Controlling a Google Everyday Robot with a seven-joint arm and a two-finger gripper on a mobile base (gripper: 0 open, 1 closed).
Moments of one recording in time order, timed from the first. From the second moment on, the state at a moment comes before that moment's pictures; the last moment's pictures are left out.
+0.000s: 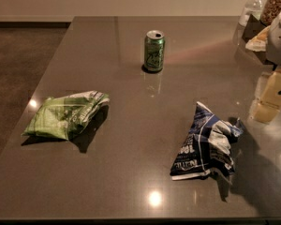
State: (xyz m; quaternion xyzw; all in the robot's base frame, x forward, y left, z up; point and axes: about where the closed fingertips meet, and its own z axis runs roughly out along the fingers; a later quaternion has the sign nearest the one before) arm 0.438 -0.217 0.976 -0.60 0.78 -0.03 0.16
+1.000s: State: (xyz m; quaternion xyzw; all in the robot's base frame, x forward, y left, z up) arm 0.492 -0.190 0.969 -0.58 0.79 0.00 0.18
